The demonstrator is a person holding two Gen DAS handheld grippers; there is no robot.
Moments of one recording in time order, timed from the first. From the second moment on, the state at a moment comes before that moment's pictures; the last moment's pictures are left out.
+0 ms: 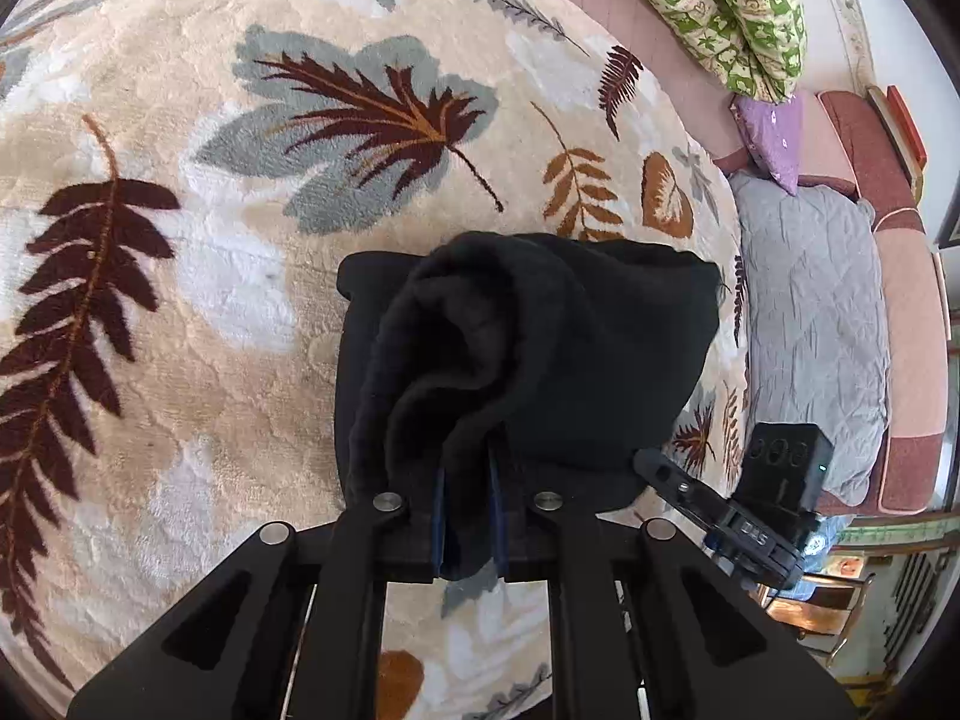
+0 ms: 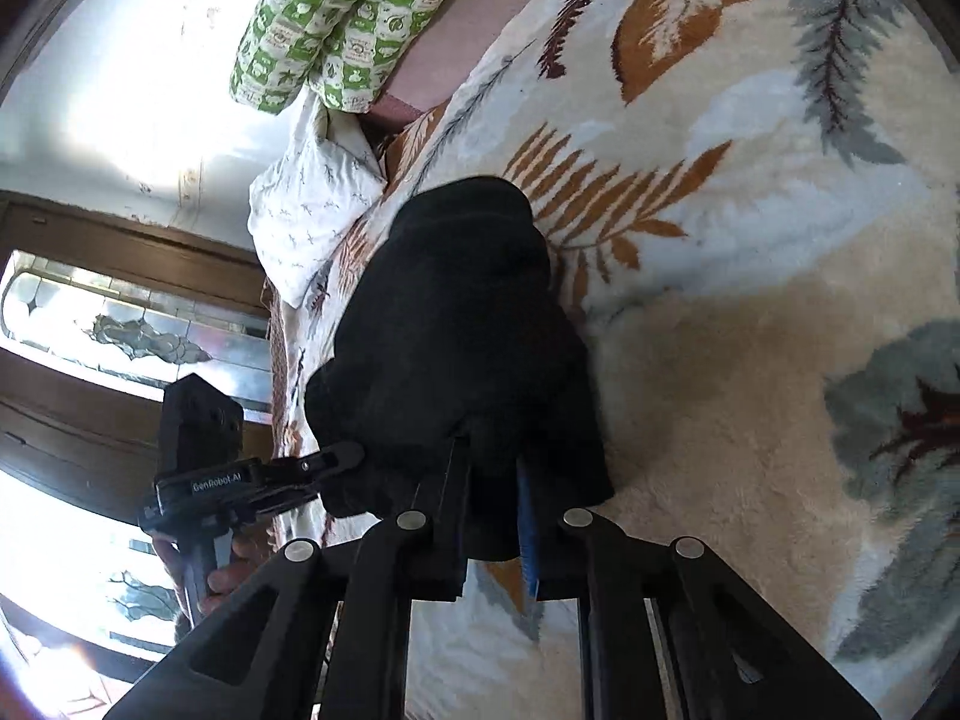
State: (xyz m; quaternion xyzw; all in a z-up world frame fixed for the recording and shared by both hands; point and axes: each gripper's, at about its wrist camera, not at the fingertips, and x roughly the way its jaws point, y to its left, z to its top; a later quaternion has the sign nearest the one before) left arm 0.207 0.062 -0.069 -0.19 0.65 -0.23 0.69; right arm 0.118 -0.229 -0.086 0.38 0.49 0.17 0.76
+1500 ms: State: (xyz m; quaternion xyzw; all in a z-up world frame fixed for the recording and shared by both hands) left arm 0.212 0.086 -0.025 -0.20 0.58 -0.24 0.76; right arm 0.217 -0.246 -0.048 0.33 0.49 0.15 0.79
